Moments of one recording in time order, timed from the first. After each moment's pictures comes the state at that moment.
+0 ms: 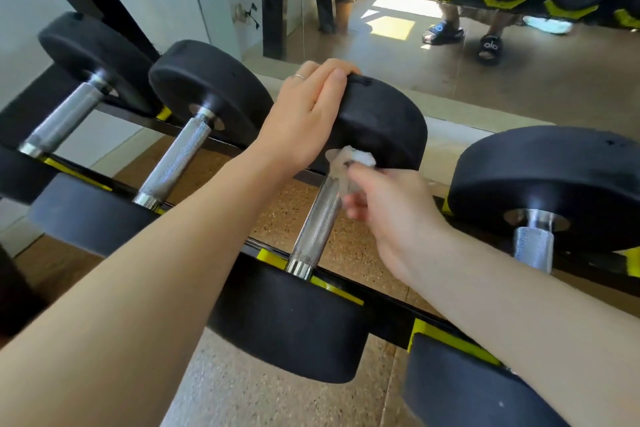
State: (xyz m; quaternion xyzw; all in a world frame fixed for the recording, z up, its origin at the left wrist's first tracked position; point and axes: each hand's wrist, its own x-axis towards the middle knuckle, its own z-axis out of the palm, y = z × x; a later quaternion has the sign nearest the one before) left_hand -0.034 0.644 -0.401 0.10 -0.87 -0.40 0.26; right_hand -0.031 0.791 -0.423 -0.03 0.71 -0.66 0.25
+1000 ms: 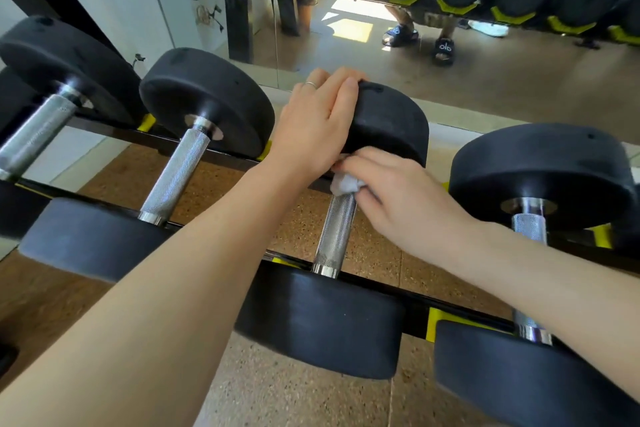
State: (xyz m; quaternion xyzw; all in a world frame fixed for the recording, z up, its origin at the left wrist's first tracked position) left_hand -0.038 0.633 -0.409 0.05 -0.88 -0.39 0.27; right_hand -0.039 0.799 -0.410 -0.50 0.84 -0.20 -0.05
